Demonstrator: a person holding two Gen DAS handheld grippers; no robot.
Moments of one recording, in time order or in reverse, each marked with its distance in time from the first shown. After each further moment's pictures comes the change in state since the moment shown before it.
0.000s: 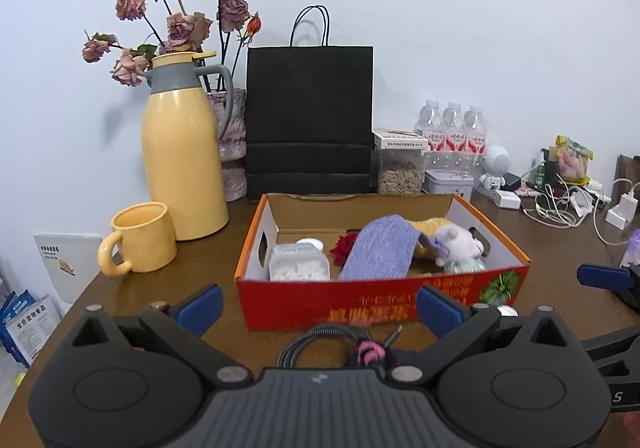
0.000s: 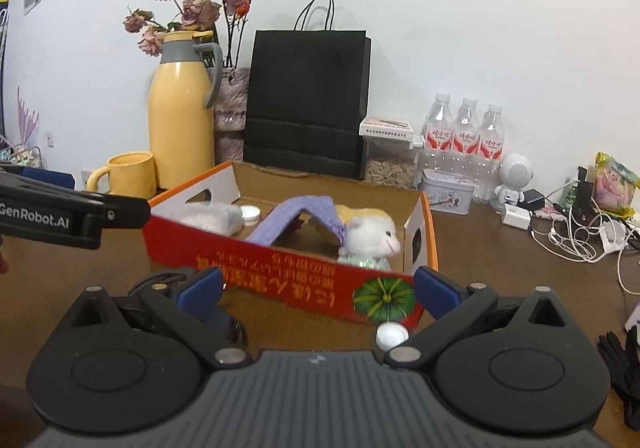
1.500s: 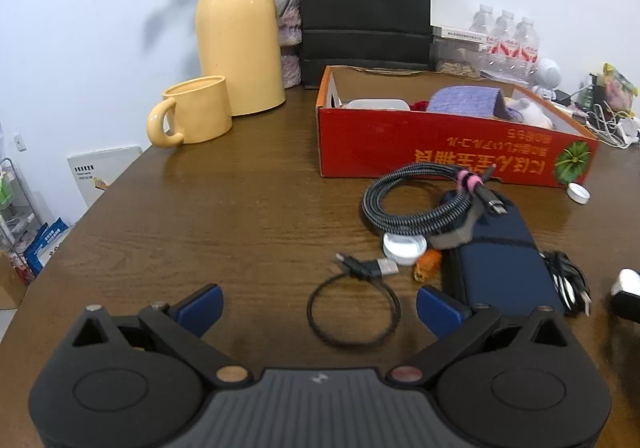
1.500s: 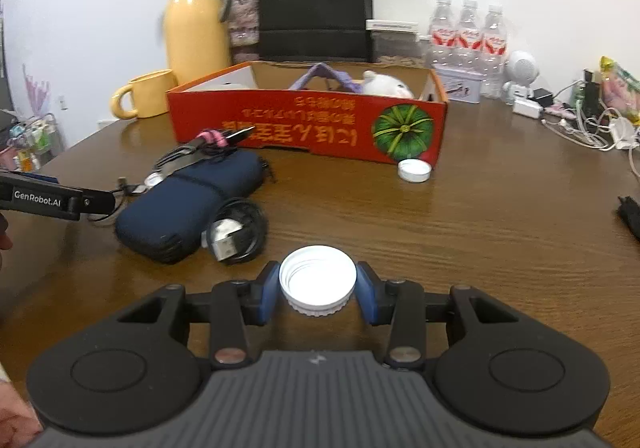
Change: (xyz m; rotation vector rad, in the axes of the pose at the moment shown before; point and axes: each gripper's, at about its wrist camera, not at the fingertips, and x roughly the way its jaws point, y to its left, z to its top) left arm 0.021 0.048 -0.088 -0.023 0.238 0.113; right arm -0.024 0.003 -0.091 0.079 0.189 0.054
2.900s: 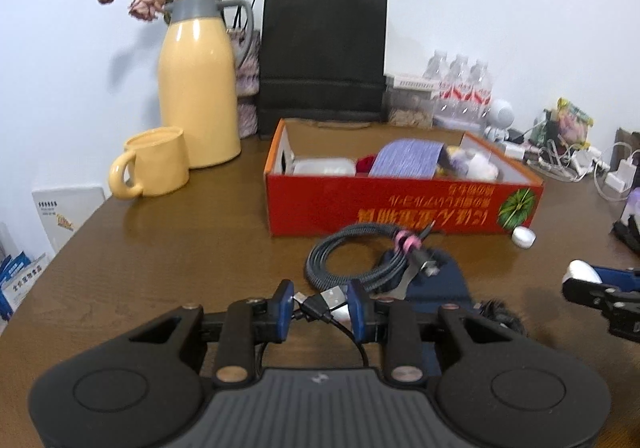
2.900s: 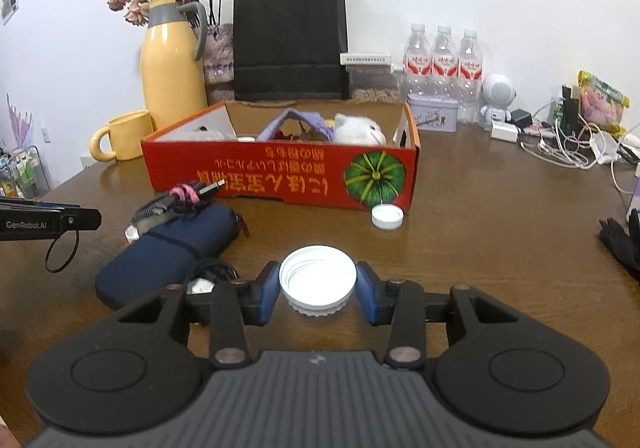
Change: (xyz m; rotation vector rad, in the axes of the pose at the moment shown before) left arm -0.025 -0.011 0.019 0.011 -0.143 -0.141; right arm -0.002 -0.010 0.024 0.042 -0.090 -0.038
